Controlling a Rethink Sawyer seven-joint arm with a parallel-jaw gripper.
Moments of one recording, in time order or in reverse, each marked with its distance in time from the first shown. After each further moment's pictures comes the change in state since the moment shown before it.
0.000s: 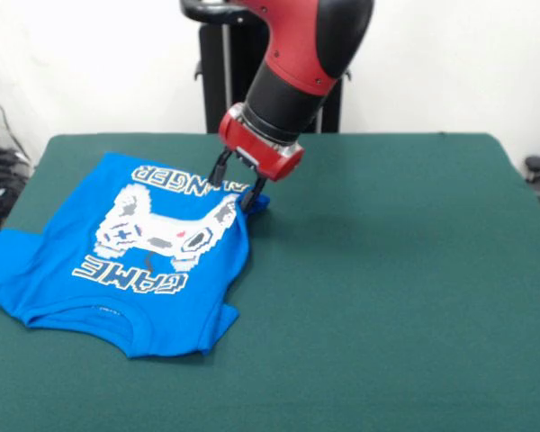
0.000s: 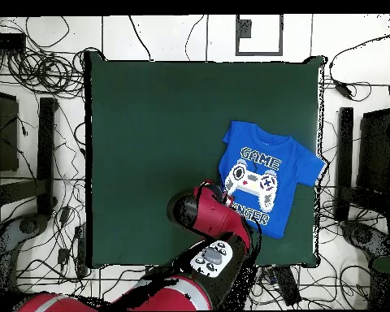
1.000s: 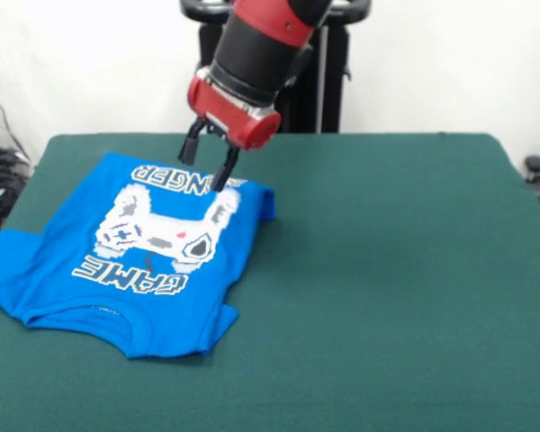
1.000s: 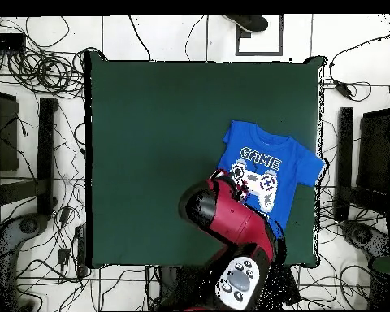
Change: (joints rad) arm -0.067 -0.169 0.001 0.011 -0.001 -0.001 0.000
